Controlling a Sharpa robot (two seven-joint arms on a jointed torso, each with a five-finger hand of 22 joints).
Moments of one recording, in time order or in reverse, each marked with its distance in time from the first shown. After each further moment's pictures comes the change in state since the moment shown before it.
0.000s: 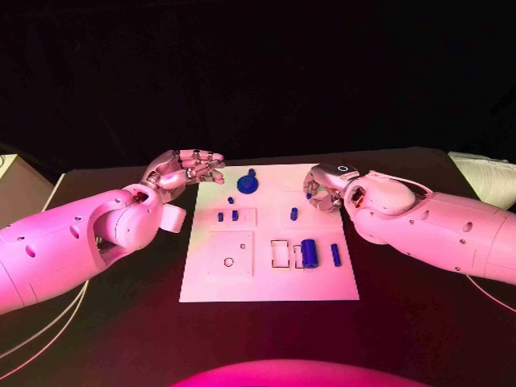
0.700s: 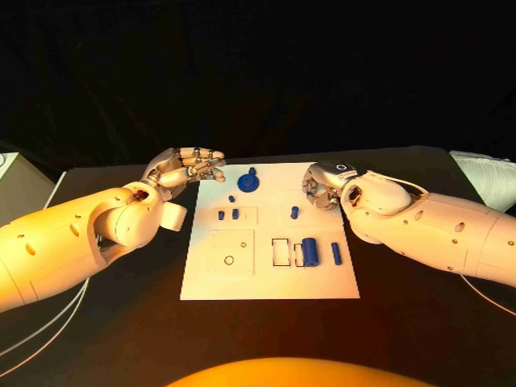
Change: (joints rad) left arm 0.000 -0.004 0.001 0.006 0.002 0.000 0.003; left_hand 0.000 0.000 0.000 0.000 0.000 0.000 0.000 0.000 0.000 0.000 0.000 -0.005 0.000 0.000 0.000 -0.002 0.002 0.000 0.000 0.000 -0.001 0.000; right arm -0.018 0.030 0.008 -0.032 -0.009 -0.035 -0.010; right_hand 0.001 0.052 0.026 -0.012 -0.004 0.065 -0.022 0.037 0.006 0.045 -0.019 0.016 -0.002 0.004 -0.004 0.032 0.027 -0.016 0.012 -0.012 0.058 0.044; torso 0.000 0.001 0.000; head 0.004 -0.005
